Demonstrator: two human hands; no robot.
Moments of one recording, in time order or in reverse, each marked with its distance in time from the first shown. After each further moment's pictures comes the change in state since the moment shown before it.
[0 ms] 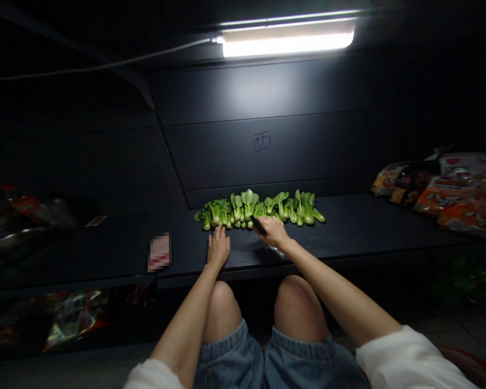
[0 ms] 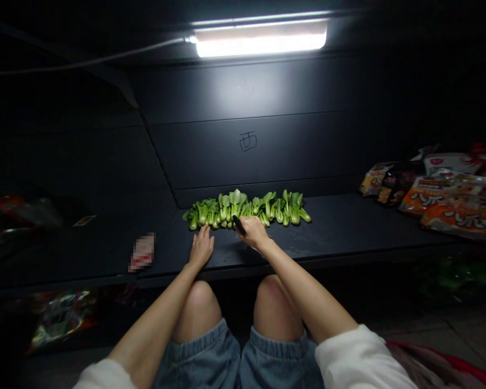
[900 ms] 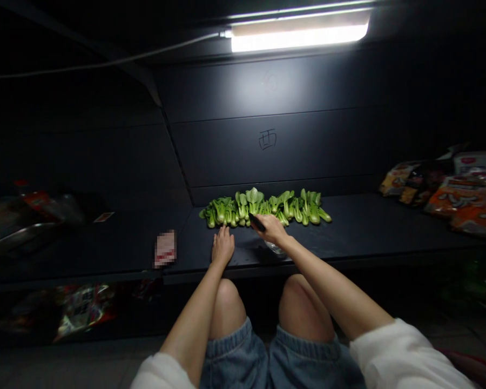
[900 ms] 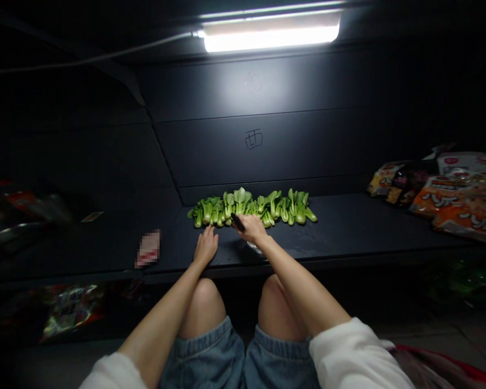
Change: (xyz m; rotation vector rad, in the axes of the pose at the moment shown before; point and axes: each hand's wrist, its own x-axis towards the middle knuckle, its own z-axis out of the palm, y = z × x) left_hand 0.000 0.001 0.001 0.002 -0.044 -0.041; right_hand 0.016 -0.015 0.003 0.033 -0.026 0.001
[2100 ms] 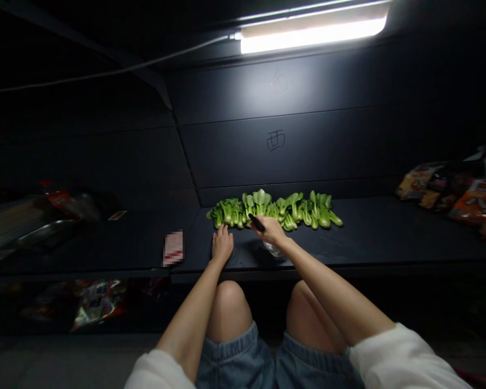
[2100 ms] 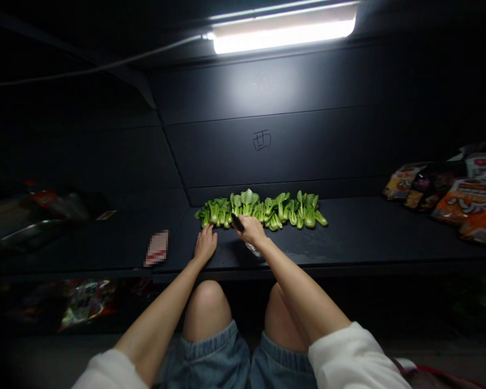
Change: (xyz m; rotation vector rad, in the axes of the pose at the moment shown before) left_hand 0.011 -0.026 -0.005 -0.025 0.053 -0.065; right_hand 0.016 -0.018 0.010 0.062 0.004 0.022
